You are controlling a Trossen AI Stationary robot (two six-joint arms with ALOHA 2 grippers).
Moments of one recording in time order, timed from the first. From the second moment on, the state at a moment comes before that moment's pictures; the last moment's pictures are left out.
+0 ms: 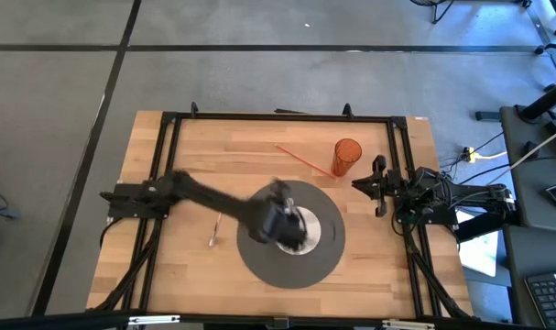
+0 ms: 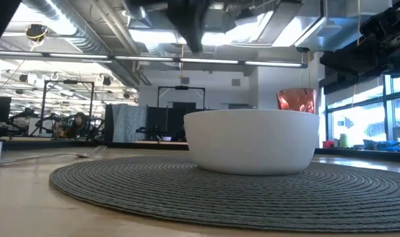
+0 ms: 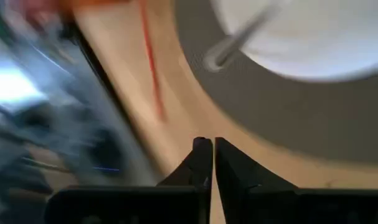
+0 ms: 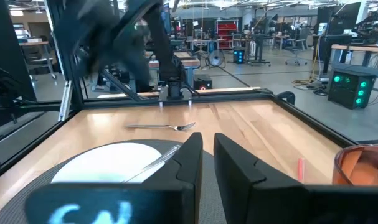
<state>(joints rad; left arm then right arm) -0.34 2.20 2.21 -1.57 -0.67 0.09 -0.03 0.01 0.01 0.03 0.05 0.03</state>
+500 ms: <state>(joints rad) -0.31 1.36 1.12 -1.00 -0.74 -0.71 -0.03 0.01 0.01 0.03 0.05 0.03</state>
